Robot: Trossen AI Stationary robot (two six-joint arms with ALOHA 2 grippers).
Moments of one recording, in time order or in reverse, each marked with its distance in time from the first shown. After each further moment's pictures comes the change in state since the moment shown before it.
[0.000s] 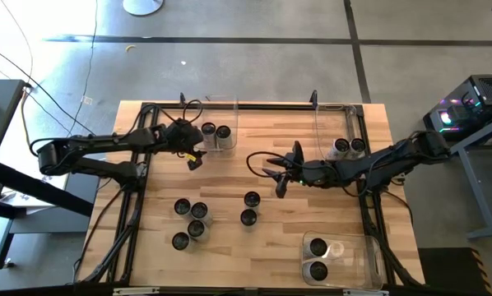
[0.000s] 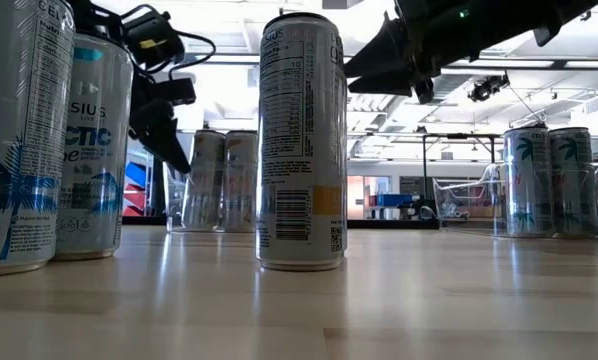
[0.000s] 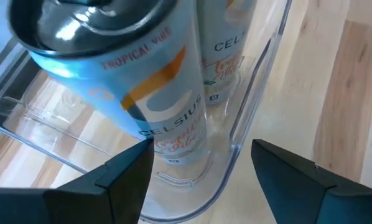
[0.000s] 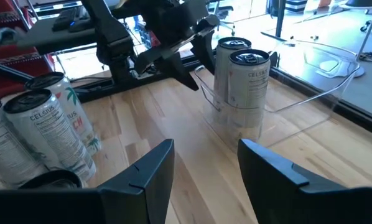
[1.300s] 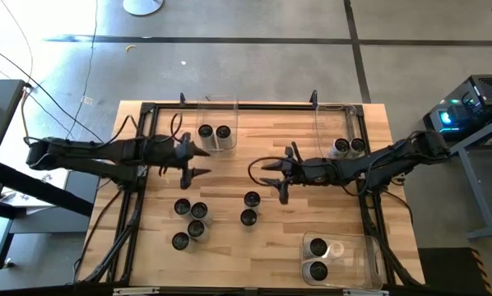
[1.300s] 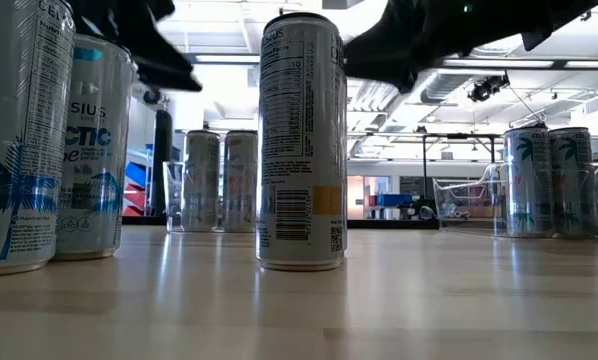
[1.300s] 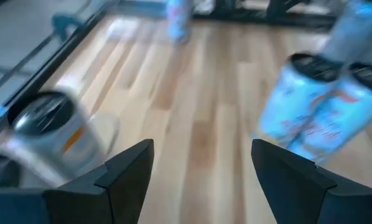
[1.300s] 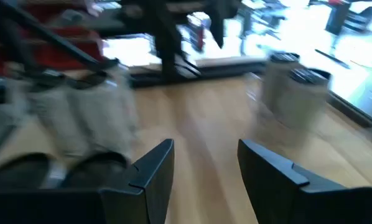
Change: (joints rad) left arm -0.367 -0.260 0.000 0.127 0.028 -0.112; right arm -0.016 0.009 0.000 0.074 -0.236 -0.171
